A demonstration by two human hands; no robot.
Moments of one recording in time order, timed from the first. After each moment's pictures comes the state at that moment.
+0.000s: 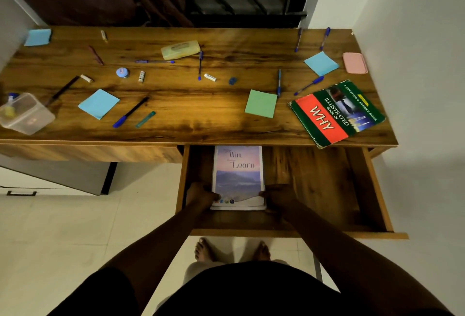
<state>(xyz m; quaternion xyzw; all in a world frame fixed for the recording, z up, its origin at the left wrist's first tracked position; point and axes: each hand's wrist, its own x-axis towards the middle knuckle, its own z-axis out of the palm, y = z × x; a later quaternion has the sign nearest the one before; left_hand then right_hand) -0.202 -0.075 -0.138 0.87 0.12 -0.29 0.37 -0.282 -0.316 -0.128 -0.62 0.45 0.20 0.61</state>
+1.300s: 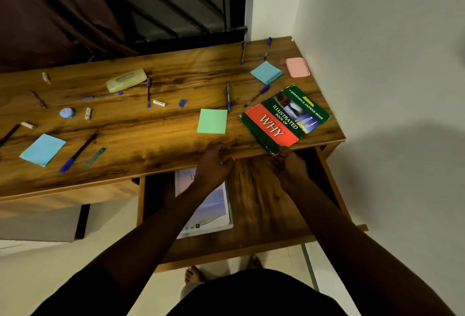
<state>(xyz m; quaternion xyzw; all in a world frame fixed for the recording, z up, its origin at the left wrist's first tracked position) -0.157 -0.255 -0.025 0.88 -0.19 -0.15 0.41 -0.247 -0.456 -0.041 -0.39 0.47 -0.09 0.79</state>
